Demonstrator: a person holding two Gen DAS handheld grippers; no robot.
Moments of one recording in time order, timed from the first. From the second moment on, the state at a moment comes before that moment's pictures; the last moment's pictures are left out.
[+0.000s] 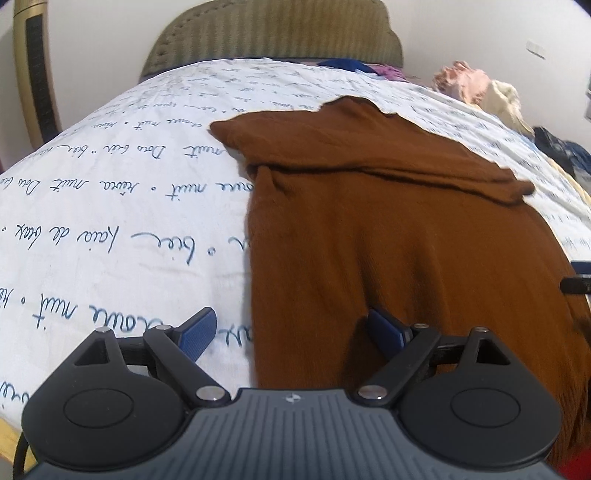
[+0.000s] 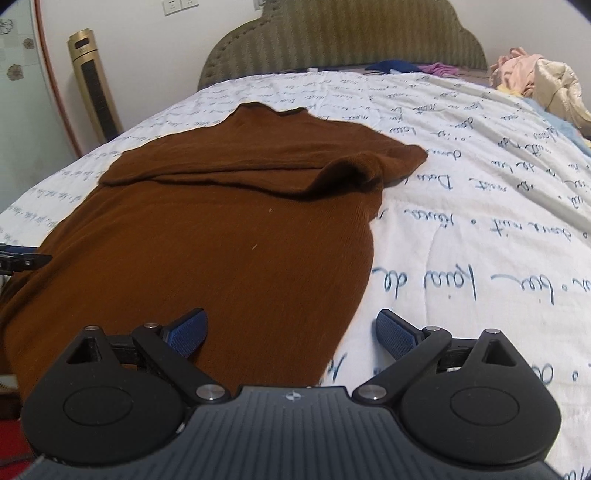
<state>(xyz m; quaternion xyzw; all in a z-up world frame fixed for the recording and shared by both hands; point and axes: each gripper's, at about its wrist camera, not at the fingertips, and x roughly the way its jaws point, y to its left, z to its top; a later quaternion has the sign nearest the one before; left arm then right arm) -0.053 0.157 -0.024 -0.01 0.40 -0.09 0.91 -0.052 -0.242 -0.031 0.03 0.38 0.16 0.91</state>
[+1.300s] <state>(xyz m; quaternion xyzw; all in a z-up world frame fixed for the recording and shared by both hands) -0.012 0.145 0.009 -0.09 0.36 -0.13 0.92 -0.026 -0.251 0.009 0.06 0.32 0.15 0.93</state>
